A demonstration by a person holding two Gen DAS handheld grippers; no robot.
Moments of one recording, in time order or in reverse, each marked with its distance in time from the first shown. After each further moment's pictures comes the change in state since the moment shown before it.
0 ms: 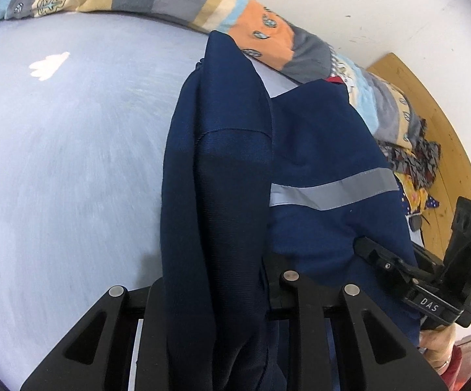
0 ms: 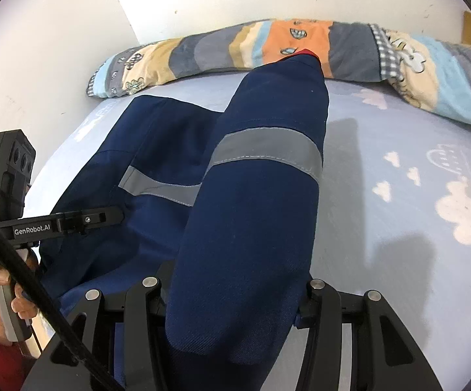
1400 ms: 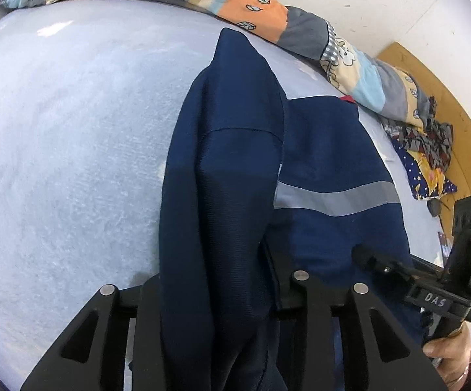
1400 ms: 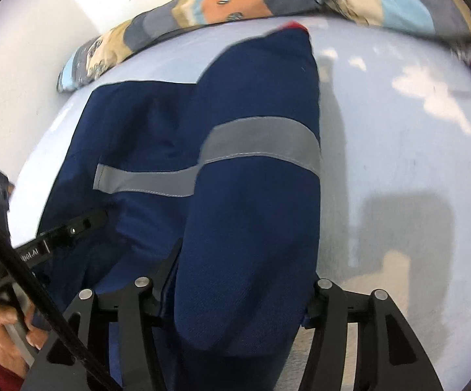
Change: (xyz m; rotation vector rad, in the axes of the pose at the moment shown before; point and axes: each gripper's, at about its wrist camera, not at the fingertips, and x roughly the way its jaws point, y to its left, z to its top) left arm 0.057 -0.043 -0.091 -0.002 -0.043 0.078; right arm 0.010 -0.069 -0.093 0.179 0.113 -0.013
